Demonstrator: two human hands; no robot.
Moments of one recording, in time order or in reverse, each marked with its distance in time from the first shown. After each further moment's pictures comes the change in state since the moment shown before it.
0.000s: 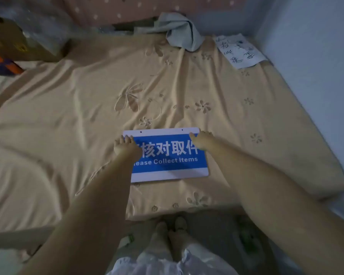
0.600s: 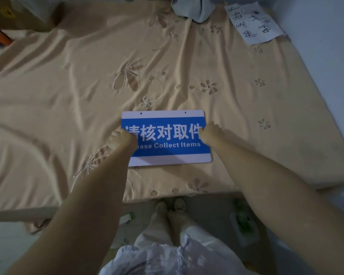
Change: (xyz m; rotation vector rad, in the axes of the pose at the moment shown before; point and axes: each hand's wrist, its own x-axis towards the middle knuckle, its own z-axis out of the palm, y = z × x) left_hand 0.008 -0.007 0.036 -0.435 0.100 -0.225; right_hand -0.001 0.020 0.025 0.143 0.184 0.085
